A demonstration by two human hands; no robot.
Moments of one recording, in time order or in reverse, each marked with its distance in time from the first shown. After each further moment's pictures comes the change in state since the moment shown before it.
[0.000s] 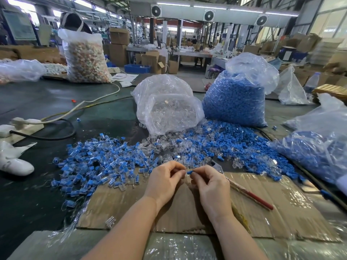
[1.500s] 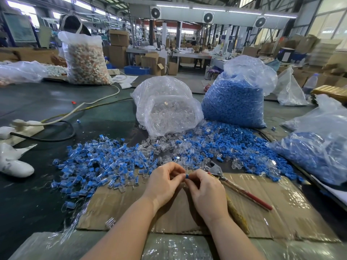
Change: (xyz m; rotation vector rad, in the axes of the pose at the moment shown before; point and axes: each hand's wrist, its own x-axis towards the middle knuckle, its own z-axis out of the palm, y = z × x) left_hand -0.003 0.004 -0.005 0.018 -0.044 0.013; right_hand -0.005 -0.003 0.004 -0.307 -0.128 -0.081
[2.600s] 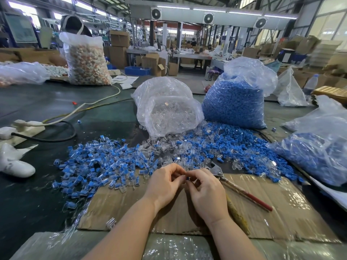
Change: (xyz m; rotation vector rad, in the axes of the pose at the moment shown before) left_hand 0.001 -0.003 0.001 0.044 -0.023 0.029; right_hand -0.001 -0.002 -0.002 0.039 0.028 -0.092
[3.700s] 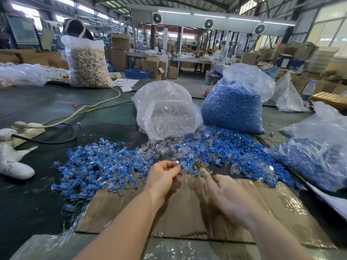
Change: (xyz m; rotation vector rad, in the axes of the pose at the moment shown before) left_hand 0.010 0.021 -0.003 -0.642 0.123 -0.417; right_hand 0.015 -0.009 -0.068 -0.214 -0.495 0.334
